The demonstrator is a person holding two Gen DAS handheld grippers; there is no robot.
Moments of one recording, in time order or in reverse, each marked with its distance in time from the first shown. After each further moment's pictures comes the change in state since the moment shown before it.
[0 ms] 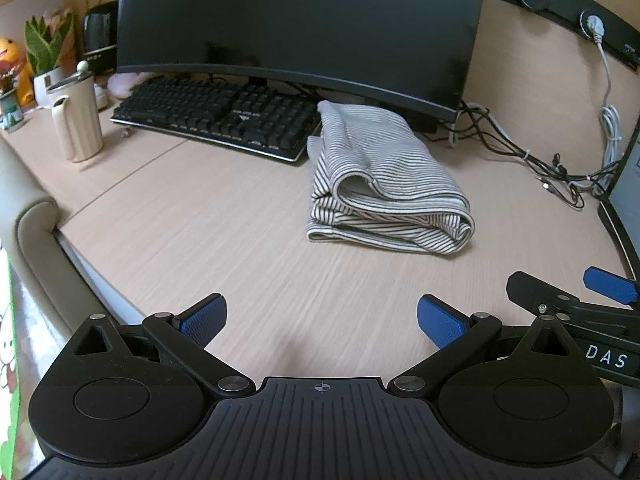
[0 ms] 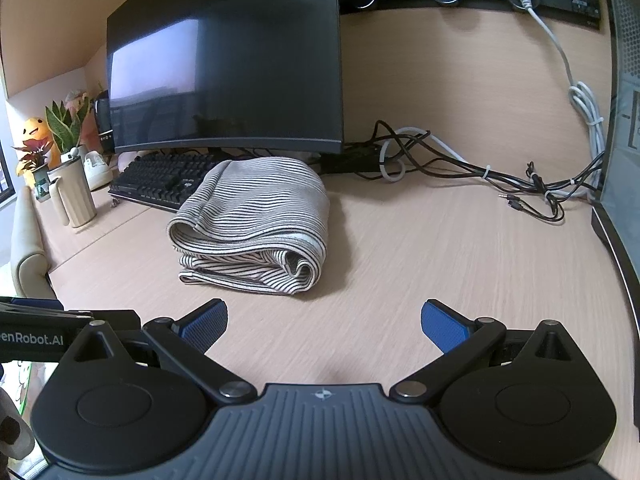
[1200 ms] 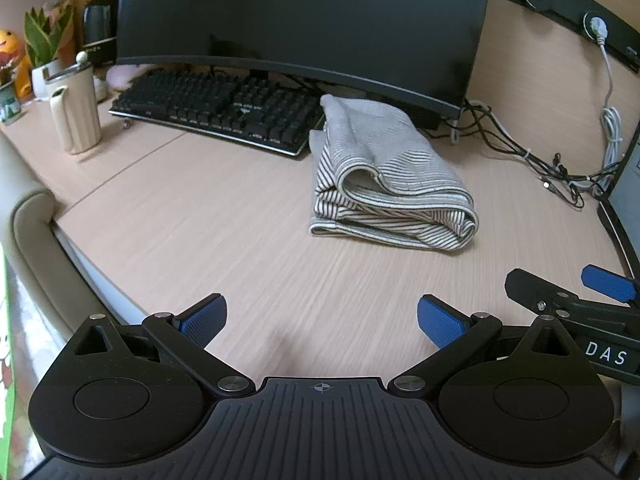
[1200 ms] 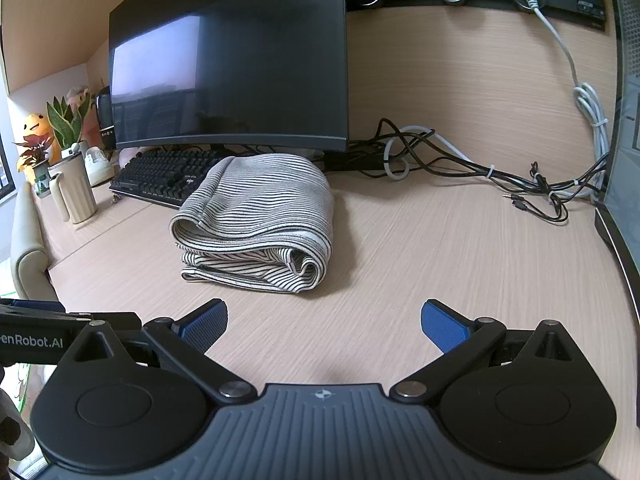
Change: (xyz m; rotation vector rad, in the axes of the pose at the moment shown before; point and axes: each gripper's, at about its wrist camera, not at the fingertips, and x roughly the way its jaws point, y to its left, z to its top) left arm 0.005 0.008 -0.002 -0.014 0.015 -0.018; right arm 0.004 0.006 0.001 -0.009 0.007 -0.006
